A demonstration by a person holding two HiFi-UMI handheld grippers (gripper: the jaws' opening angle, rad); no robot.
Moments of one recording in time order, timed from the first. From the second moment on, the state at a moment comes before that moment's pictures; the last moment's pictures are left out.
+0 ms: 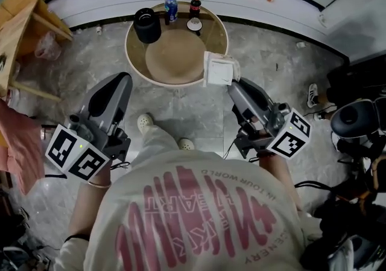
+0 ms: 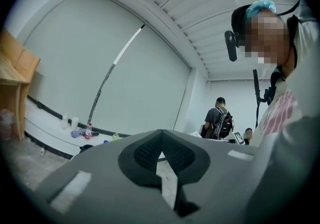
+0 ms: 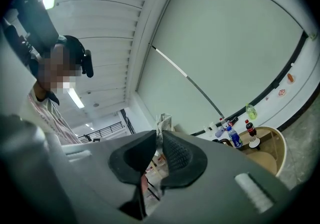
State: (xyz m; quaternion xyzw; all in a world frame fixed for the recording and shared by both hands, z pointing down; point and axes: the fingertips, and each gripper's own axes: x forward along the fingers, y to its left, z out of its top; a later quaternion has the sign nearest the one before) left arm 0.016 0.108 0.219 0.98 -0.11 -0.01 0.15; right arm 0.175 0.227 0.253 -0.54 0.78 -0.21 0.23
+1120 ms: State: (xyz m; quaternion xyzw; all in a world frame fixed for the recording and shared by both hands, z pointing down) left arm -0.016 -0.136 0.265 0.98 -0.11 0.03 0.16; right arm 0.153 -0.006 0.264 -0.59 0.74 -0.22 0.23
